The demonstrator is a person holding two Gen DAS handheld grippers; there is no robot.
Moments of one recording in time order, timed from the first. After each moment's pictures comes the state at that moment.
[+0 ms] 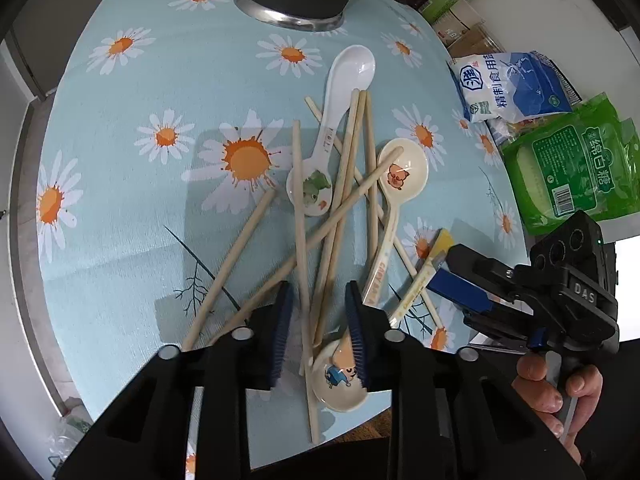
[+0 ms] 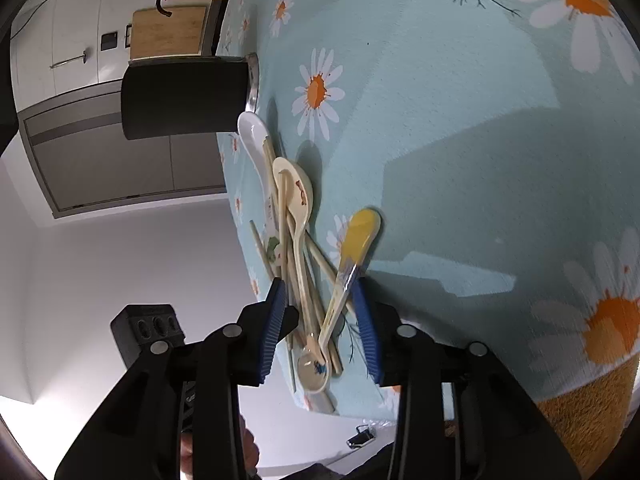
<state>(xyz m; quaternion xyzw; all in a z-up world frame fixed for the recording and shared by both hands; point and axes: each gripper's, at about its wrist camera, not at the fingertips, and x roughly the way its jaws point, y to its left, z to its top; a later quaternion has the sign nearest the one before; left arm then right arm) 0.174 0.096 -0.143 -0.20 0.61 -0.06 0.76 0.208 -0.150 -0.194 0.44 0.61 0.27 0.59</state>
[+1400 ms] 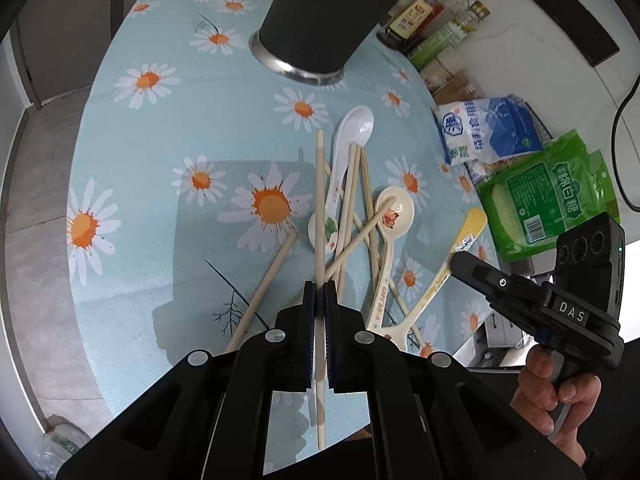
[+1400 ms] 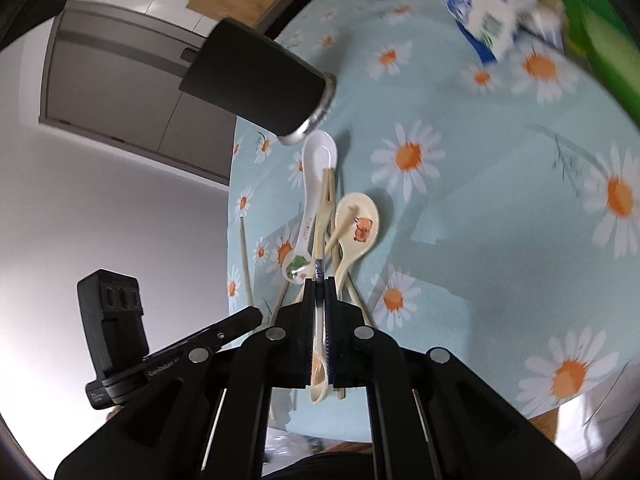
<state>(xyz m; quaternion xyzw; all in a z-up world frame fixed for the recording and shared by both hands) 0.165 0.127 -0.115 -0.23 0.55 -0.08 0.80 0.218 -0.110 -0.125 0.27 0.56 0.30 0.73</state>
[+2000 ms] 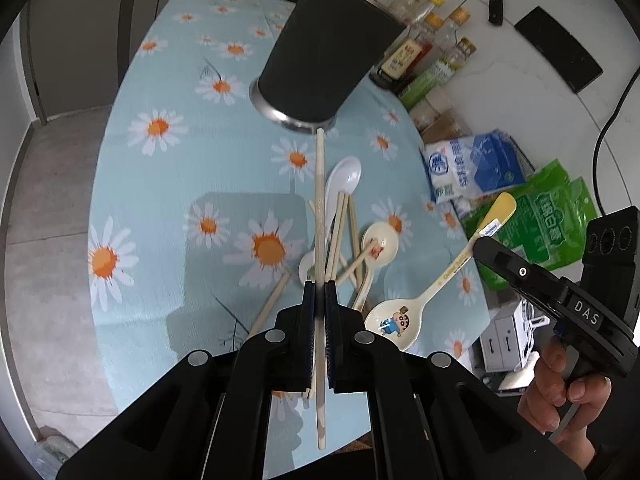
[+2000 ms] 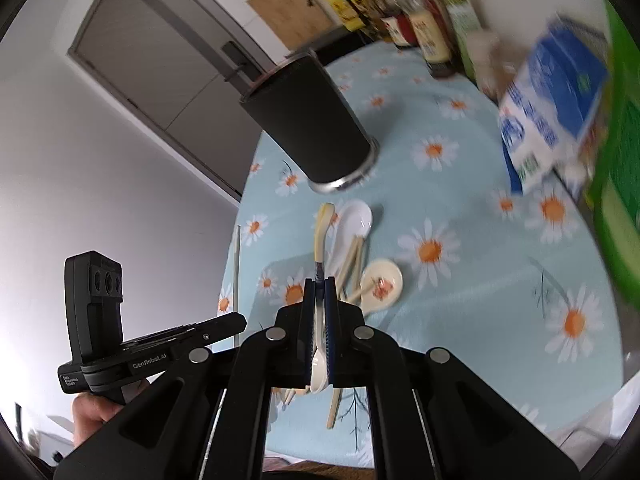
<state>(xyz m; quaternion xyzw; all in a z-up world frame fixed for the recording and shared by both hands) 0.164 0.134 -0.084 -0.23 0.50 -0.06 0.83 0.228 -0.091 -0.064 0.15 0.48 0.33 0.80</state>
